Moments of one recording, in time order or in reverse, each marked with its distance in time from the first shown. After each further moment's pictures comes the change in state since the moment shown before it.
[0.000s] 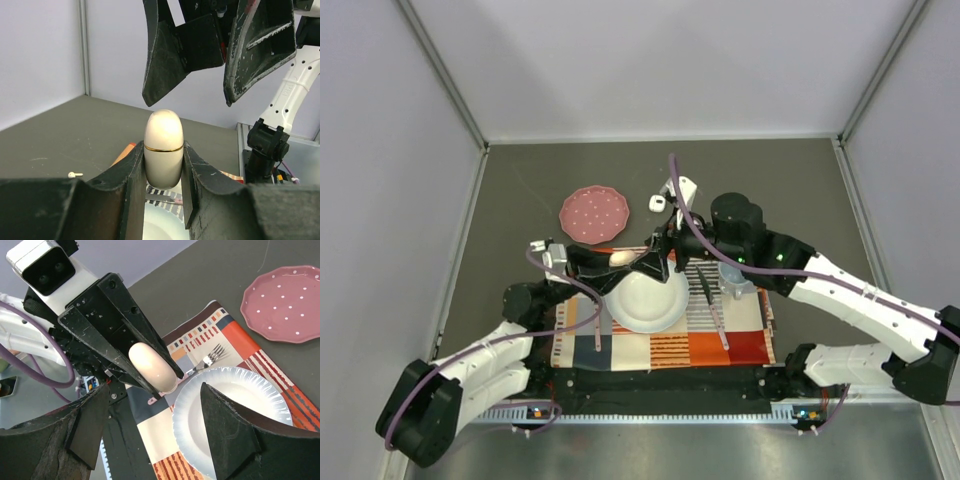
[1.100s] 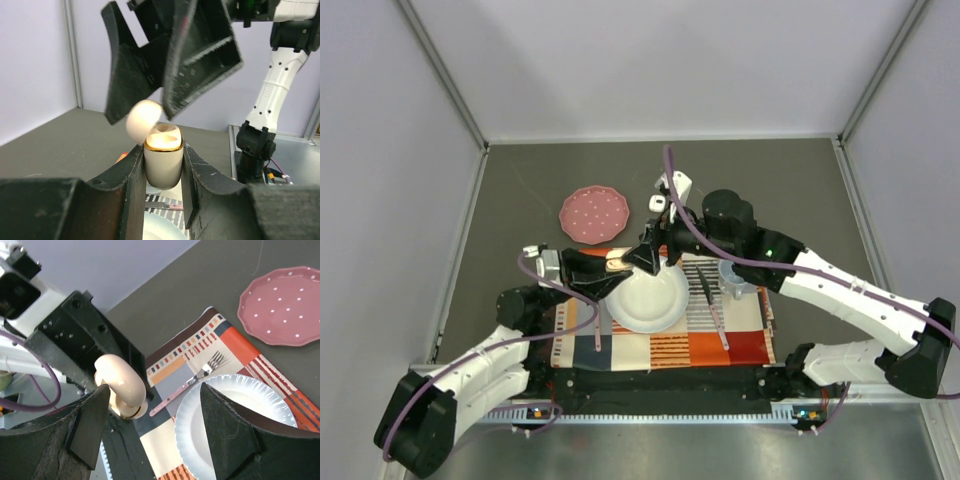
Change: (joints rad) left arm 0.008 -0.068 0.000 0.004 0.042 -0.033; right arm 0.002 0.061 0.018 0.034 0.026 0.049
